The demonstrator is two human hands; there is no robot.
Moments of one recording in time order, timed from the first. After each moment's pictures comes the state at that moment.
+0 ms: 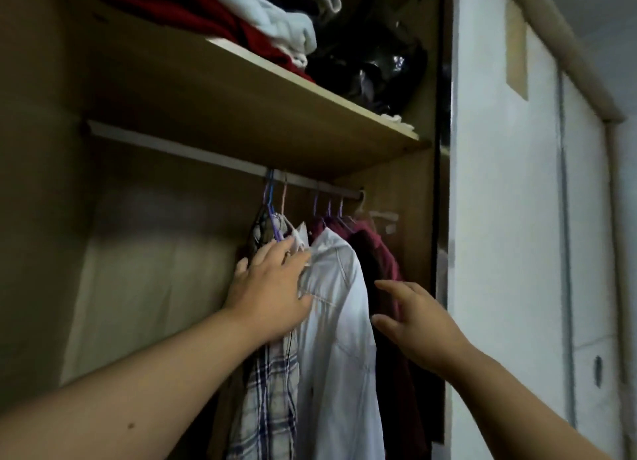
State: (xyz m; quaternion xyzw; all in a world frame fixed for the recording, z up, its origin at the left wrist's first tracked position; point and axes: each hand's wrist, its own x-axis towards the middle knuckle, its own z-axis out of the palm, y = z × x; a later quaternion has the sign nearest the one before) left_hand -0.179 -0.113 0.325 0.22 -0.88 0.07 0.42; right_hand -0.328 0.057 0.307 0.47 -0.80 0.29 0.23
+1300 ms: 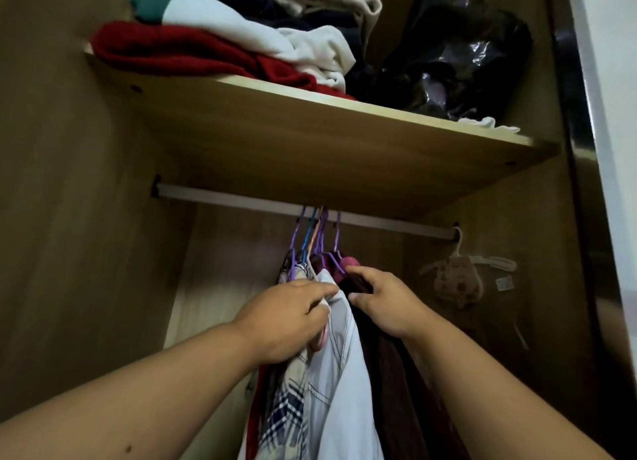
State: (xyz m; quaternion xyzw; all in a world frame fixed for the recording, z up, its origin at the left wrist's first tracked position) left_hand -0.215 -0.180 0.383 0.26 -0.88 0.09 0.40; right_hand -0.398 -0.142 0.413 0.70 -0.58 0.41 0.10
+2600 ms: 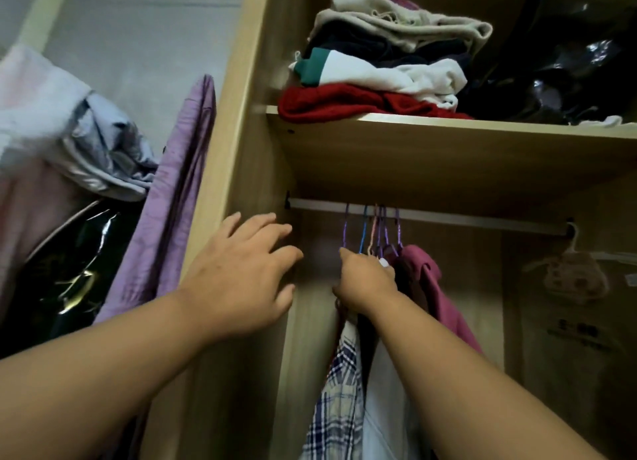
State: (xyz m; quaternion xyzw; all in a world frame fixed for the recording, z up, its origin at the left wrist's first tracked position) left_hand 0.024 -0.088 0.379 0.43 -0.72 0.44 0.32; right_hand -0.170 -0.165 0.405 0.66 -0.66 0.26 0.25
